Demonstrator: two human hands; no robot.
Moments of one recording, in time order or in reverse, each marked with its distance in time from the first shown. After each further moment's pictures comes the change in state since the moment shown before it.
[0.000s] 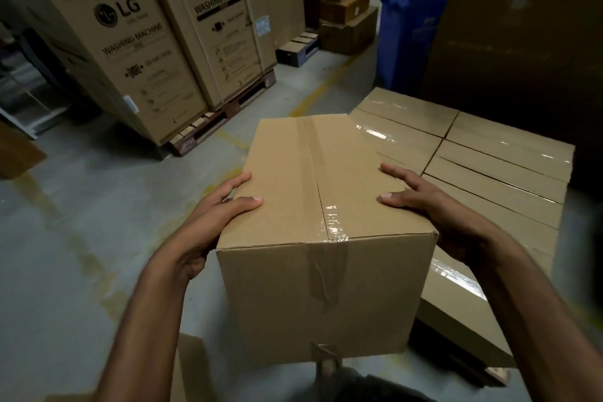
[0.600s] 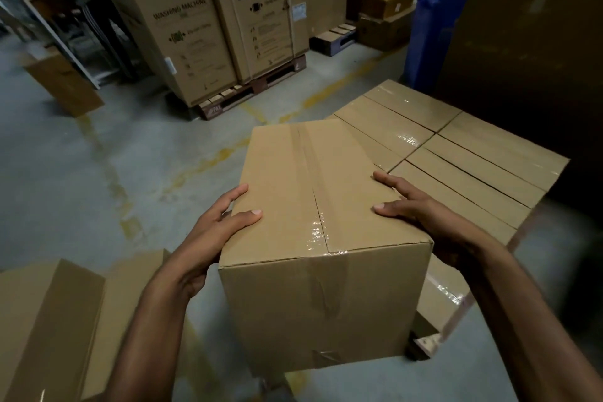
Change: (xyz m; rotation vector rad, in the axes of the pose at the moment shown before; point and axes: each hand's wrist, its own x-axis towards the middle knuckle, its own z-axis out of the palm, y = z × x) left_hand -0.211 -0.056 0.238 -0.134 0.169 -0.063; right_hand -0.162 0.076 -0.185 -0.106 -0.212 0.021
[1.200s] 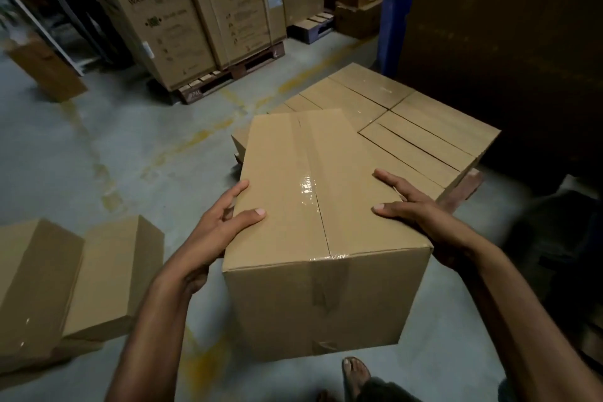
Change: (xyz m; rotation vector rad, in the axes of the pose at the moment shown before) left_hand -0.161 -0.042 0.180 0.023 -0.022 0.054; right_hand -0.202 0.091 -0.126 0.000 0.023 -0.073
